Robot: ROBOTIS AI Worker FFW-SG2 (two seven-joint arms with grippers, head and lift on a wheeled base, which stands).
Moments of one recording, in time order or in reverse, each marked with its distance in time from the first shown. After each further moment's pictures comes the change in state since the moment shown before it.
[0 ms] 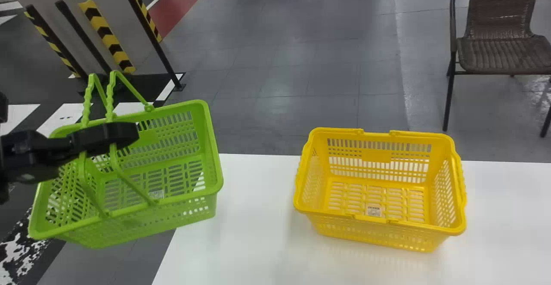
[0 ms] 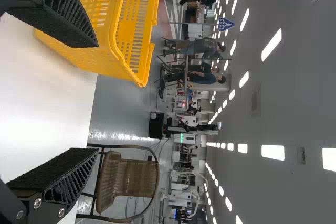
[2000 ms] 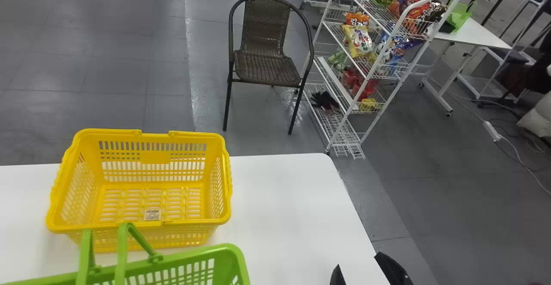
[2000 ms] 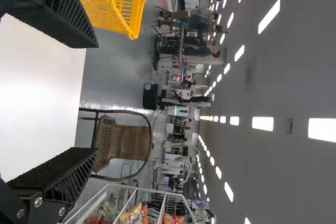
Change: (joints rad) left arm 0.519 -0.775 -0.524 -0.870 -0.239 0.000 0.021; right arm 0.056 -0.003 -0.143 -0.040 -0.087 -0.022 0.048
